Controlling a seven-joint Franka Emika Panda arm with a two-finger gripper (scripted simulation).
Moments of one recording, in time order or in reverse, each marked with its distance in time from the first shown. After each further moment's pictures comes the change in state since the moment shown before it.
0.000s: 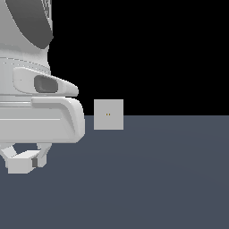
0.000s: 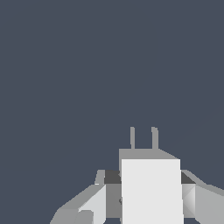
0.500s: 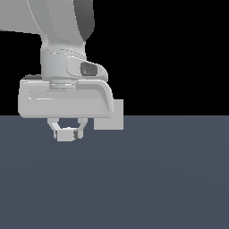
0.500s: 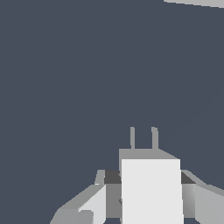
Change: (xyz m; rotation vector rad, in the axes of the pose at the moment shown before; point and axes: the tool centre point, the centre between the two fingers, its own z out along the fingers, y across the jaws) arm 0.054 0.055 -0.034 -0.008 0.000 0.100
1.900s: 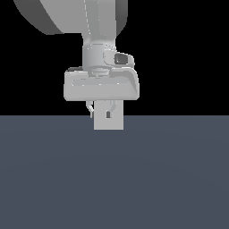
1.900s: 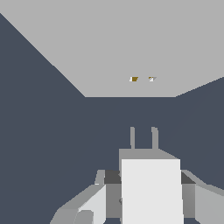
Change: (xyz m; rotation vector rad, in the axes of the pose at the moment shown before) arm 0.064 0.062 -0.036 -0.014 0.000 0.114
